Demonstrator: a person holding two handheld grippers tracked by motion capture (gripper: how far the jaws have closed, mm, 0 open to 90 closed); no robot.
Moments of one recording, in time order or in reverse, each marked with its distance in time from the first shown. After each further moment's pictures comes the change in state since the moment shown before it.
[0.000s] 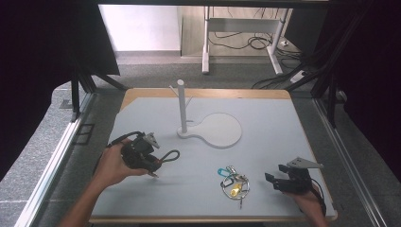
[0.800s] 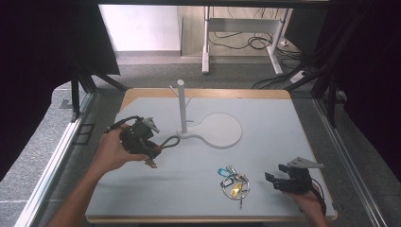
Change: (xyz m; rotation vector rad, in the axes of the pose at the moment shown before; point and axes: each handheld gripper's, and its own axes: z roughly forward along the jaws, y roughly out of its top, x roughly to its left) left arm 0.017 0.023 -0.026 -0.019 0.026 -0.013; right arm 0.000 0.001 -0.001 -0.005 0.005 0.007
